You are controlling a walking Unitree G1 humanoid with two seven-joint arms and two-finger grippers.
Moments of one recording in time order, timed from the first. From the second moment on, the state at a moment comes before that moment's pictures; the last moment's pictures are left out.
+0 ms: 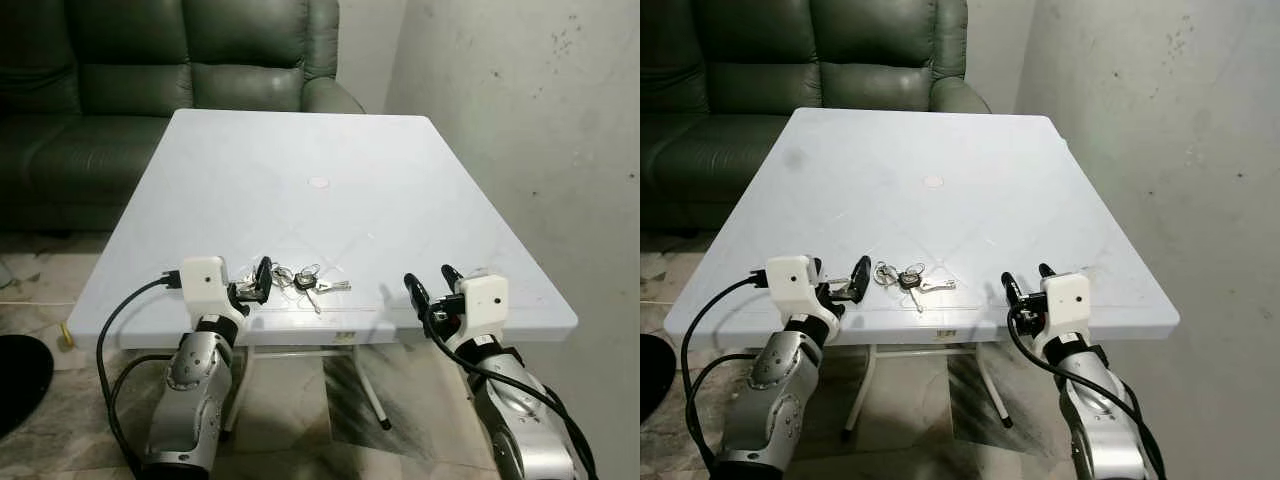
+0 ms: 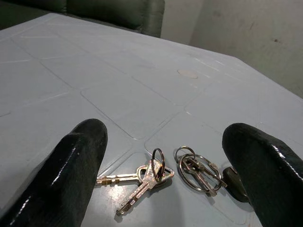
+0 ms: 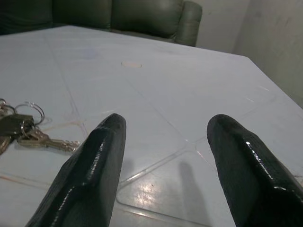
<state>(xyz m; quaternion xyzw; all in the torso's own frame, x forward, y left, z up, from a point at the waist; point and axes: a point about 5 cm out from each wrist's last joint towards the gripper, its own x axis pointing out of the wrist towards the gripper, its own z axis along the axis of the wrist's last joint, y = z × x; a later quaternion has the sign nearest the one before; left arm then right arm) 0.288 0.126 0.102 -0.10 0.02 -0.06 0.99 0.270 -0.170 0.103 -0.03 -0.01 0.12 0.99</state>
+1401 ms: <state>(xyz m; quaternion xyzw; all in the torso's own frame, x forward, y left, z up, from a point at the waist) 0.245 0.105 0.102 -0.04 0.01 -0.14 0.99 0.330 -0.120 0.100 -0.08 0.06 0.29 0.95</state>
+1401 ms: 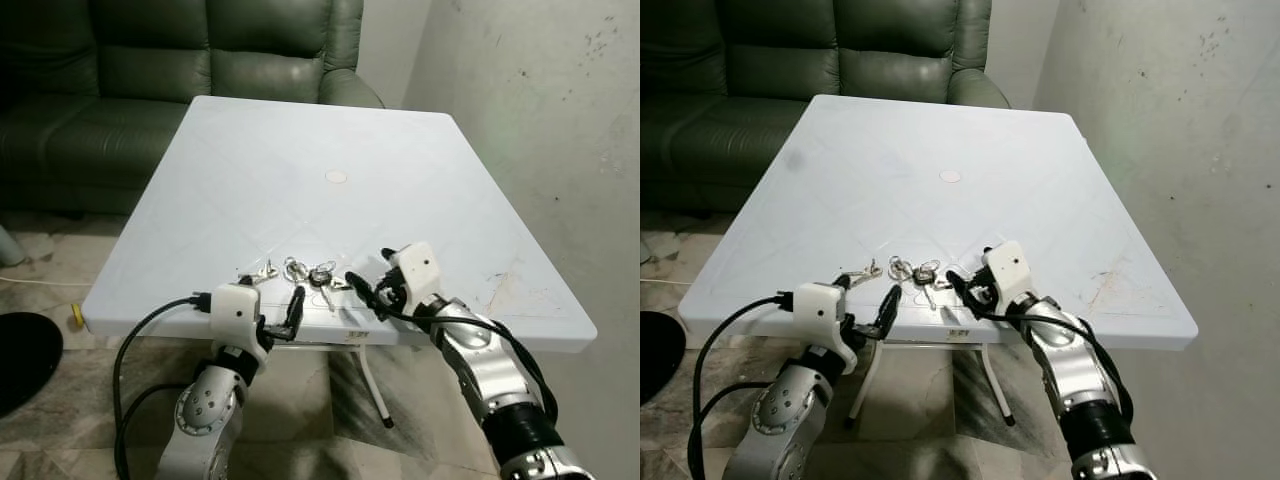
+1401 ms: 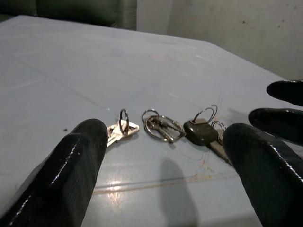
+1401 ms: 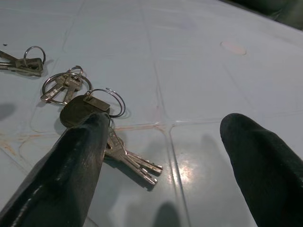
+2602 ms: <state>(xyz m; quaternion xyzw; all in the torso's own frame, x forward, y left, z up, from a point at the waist) 0.236 0.107 0.104 -0.05 0.02 -0.11 0.99 0.327 -0.068 0.094 -0.04 0.08 0.31 0.95</state>
